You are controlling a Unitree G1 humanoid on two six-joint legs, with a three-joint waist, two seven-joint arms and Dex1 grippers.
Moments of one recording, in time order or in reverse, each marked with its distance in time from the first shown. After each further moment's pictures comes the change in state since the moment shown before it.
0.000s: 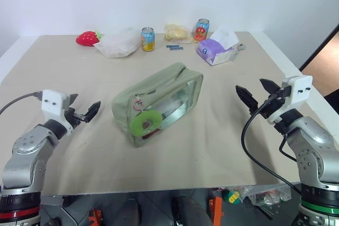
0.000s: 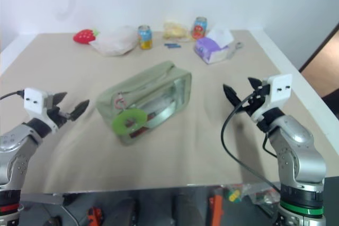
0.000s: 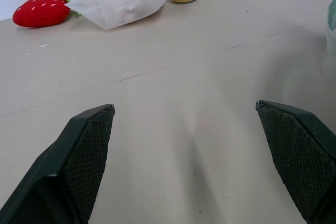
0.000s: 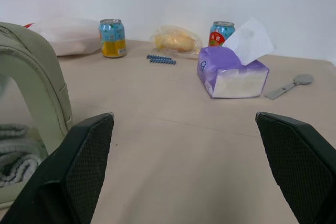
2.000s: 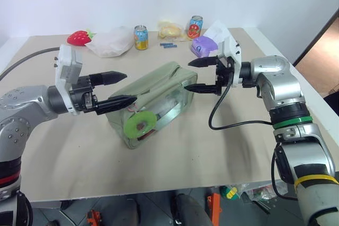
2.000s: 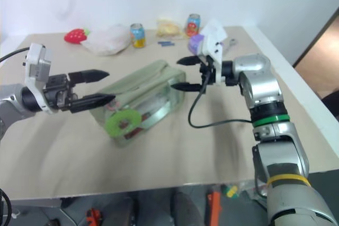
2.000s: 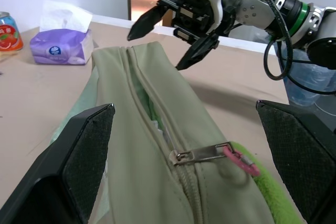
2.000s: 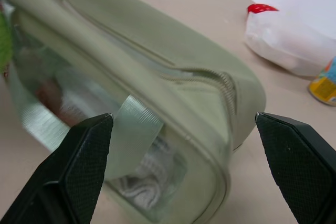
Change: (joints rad) left arm -0.332 0.266 -0.071 -0.173 -0.504 0.391 -0.437; right arm -0.808 -0.035 0.511 0.822 -0.221 -0.332 0.899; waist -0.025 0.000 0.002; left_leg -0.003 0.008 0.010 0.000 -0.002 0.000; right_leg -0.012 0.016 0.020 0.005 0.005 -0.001
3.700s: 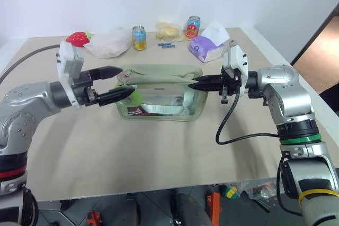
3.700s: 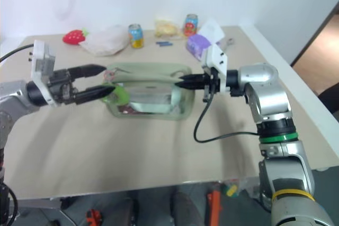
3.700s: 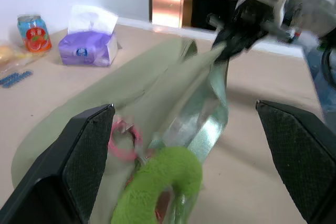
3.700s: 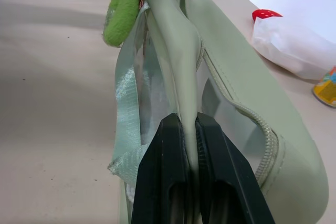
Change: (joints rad) left arm 0.073 -0.013 -0.029 0.057 0.141 -0.088 -0.001; right arm 0.205 -0.032 -0.080 -0.348 0.012 0.111 -0.052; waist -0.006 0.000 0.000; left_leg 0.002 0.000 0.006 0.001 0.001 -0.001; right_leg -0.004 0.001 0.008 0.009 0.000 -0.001
